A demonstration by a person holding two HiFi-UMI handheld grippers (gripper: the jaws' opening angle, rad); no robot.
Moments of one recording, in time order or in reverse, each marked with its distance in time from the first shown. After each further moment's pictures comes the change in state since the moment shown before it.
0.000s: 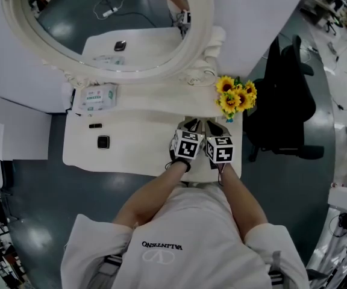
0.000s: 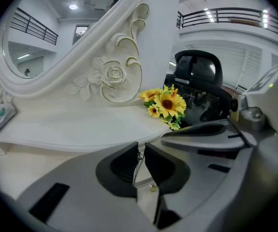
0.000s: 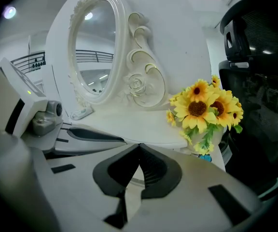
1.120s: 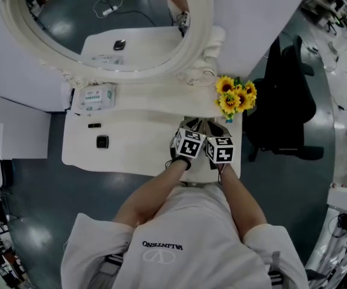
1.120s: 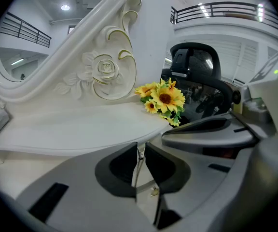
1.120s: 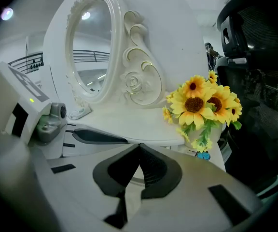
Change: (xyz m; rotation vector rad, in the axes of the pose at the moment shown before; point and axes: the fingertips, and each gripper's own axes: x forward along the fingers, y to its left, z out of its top) left arm 0.016 -0.005 -0.003 0.069 0.021 -0.019; right arm 0.003 -0.006 -0.004 0.019 0.011 -0.007
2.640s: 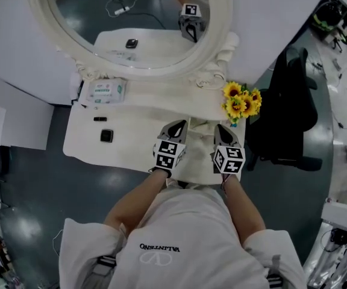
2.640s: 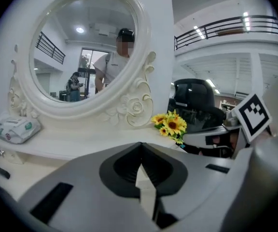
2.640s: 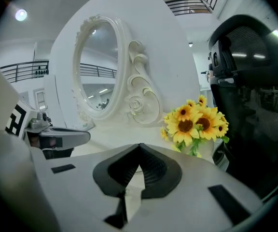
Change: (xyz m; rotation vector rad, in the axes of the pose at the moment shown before) left arm -0.104 0.052 0.014 -0.039 -0.281 0.071; right arm -0.040 0.003 0.028 -0.010 -0.200 -0.011
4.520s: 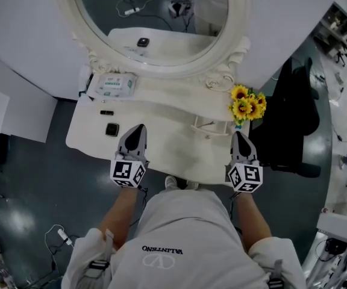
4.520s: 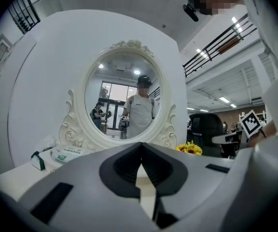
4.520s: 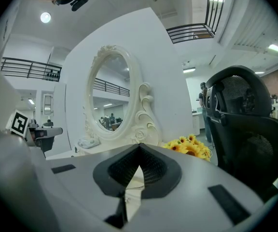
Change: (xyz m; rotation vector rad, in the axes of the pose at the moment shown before) left arm -0.187 0.096 0.044 -0.017 -0.378 0.242; right arm -0.087 0.015 0.062 -0.099 -0.239 0.014
